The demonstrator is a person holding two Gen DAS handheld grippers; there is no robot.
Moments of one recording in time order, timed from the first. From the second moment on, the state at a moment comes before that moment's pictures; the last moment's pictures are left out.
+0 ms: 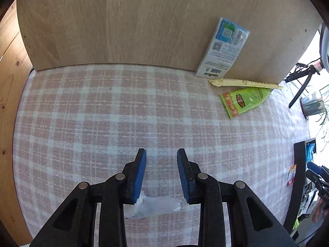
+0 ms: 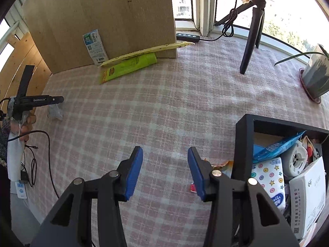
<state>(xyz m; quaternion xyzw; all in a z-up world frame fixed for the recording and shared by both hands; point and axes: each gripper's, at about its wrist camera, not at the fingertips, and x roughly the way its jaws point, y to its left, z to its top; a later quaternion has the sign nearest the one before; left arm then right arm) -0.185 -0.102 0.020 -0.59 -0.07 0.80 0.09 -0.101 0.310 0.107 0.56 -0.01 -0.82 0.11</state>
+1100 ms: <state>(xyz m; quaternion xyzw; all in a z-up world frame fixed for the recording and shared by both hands) -0.284 -0.009 0.063 -0.49 -0.12 0.85 0.18 -0.139 0.310 0.094 0.57 -0.02 -0.82 0.11</state>
